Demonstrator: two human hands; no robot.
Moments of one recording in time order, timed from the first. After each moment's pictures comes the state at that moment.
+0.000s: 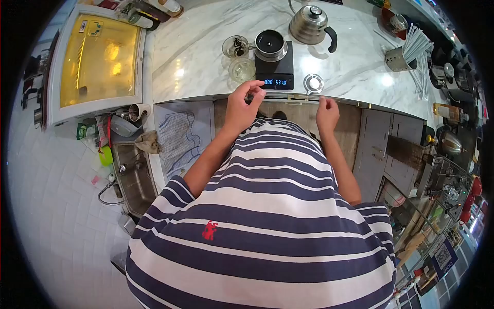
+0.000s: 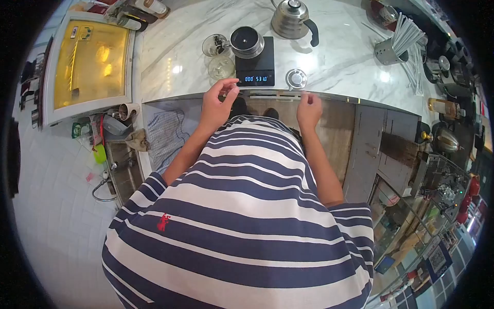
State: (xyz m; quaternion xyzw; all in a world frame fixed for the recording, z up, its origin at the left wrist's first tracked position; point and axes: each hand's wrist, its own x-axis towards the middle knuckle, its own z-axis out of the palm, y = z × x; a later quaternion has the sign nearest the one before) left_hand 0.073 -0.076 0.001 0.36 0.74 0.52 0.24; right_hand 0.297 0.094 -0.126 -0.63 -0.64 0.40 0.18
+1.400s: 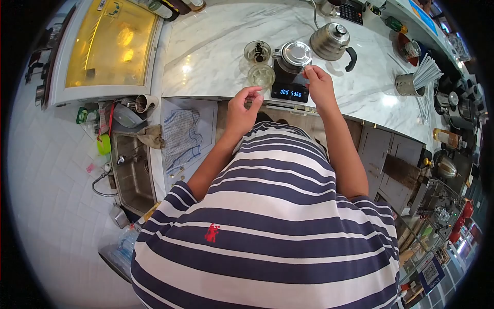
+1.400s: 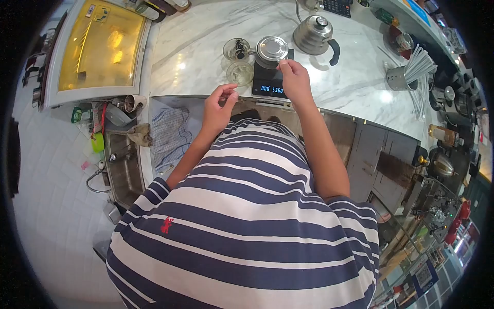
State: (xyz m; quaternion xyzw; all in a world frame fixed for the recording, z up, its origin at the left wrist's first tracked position) left_hand 0.044 -0.105 -0.014 0.28 0.76 0.54 0.23; right_hand 0.151 0.120 -0.023 -0.42 -0.60 0.66 0.19
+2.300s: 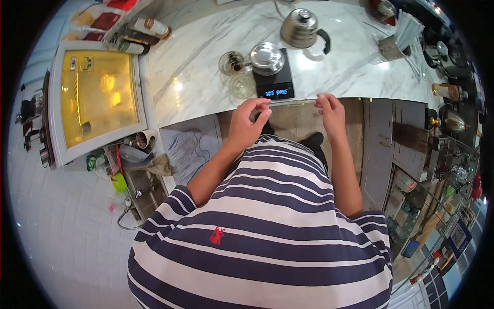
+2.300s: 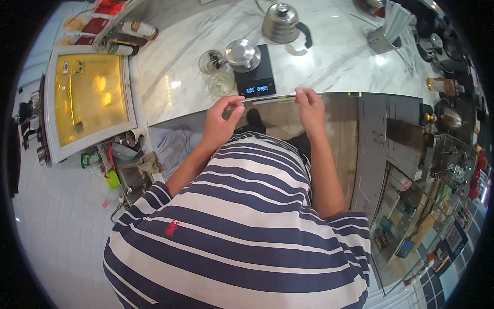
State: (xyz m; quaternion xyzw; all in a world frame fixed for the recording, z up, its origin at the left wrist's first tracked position) left_hand 0.052 -0.077 0.020 0.44 0.71 0.46 0.31; right_hand 0.271 0.086 -0.035 -0.55 -0.49 0.63 0.24
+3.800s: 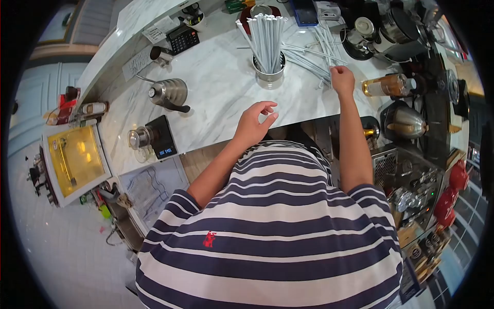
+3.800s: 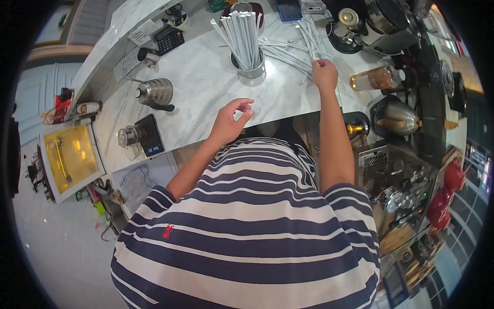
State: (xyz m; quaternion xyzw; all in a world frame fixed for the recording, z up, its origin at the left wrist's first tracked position) left_hand 0.371 0.319 0.002 0.48 0.67 0.40 0.39; right_hand 0.602 0.601 -0.089 -0.66 -0.65 0.30 0.20
